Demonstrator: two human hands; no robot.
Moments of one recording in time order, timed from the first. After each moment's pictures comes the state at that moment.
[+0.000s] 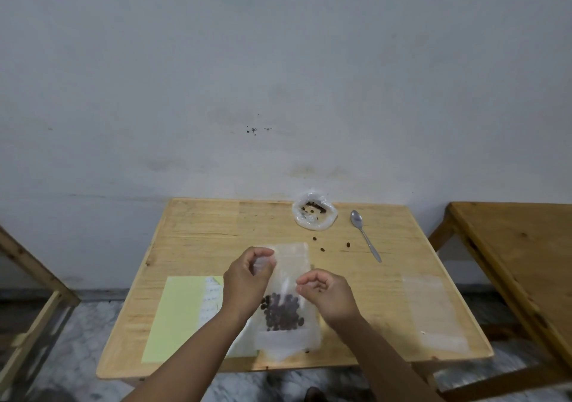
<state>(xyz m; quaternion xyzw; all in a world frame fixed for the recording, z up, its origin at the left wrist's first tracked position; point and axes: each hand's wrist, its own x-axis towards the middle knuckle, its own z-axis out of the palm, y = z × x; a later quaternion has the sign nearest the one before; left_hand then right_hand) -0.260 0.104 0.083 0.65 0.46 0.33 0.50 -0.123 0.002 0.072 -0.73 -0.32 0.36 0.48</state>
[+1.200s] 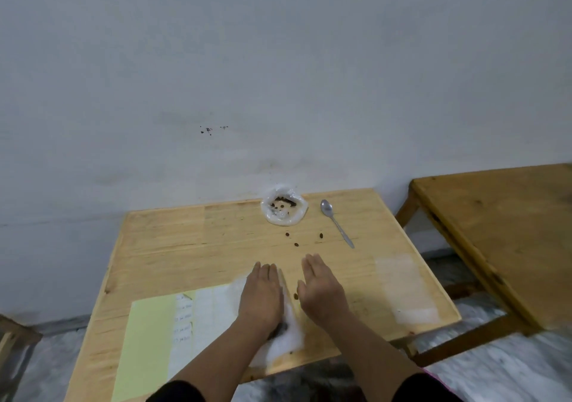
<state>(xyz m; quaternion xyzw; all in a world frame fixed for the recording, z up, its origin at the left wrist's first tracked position) -0.196 0.090 0.034 0.94 0.32 -0.03 0.10 -0.090 -0.001 0.034 -0.84 -0.54 -0.05 0.07</state>
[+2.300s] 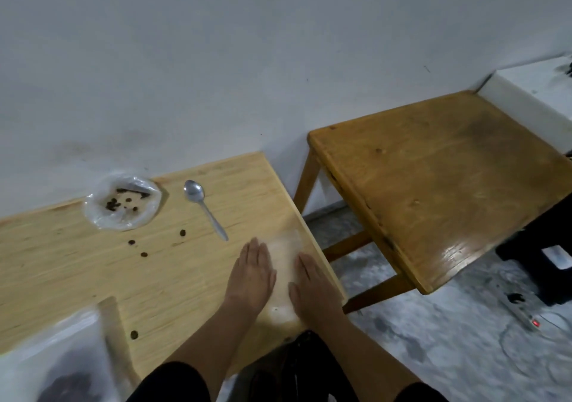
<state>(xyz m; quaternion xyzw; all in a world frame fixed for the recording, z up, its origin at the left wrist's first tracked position) 0.058 -0.028 -0.039 0.97 0.19 -0.10 0.07 0.120 -0.165 -0.044 -0.92 -0.36 0.14 0.09</state>
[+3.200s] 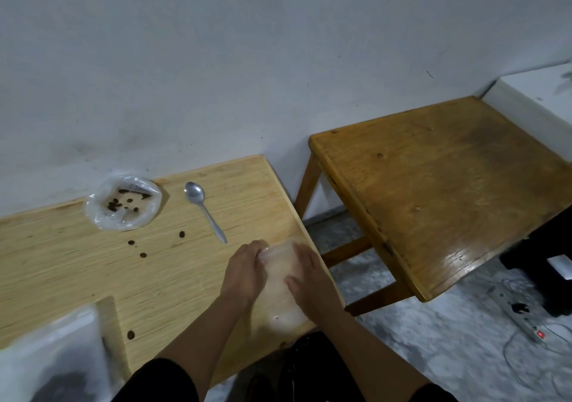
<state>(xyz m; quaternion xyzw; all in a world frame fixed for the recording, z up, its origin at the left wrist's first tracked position) 0.066 -0.017 -0.020 0.86 0.30 0.07 0.41 0.136 -0.159 -0.021 -0.90 -0.34 0.18 0.22</state>
